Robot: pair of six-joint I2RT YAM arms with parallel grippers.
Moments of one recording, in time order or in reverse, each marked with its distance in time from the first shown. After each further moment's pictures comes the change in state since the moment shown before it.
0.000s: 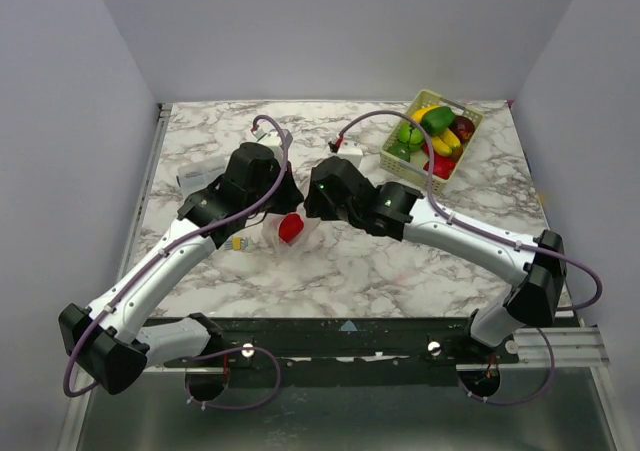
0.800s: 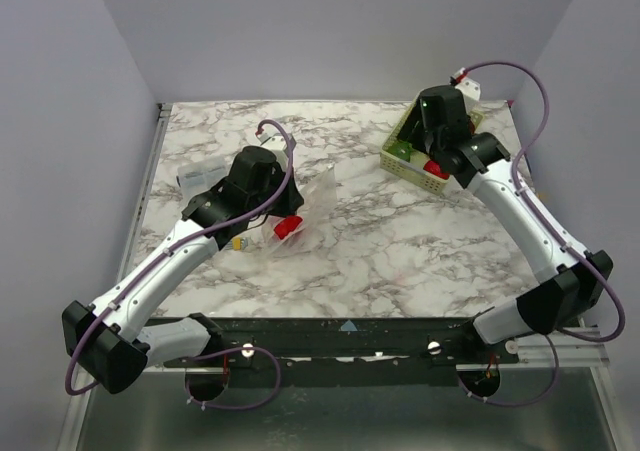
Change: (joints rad) left arm 0.001 0.006 -0.042 0.039 0.005 0.050; right arm -0.514 -0.126 0.115 -0.072 0.084 -0.140
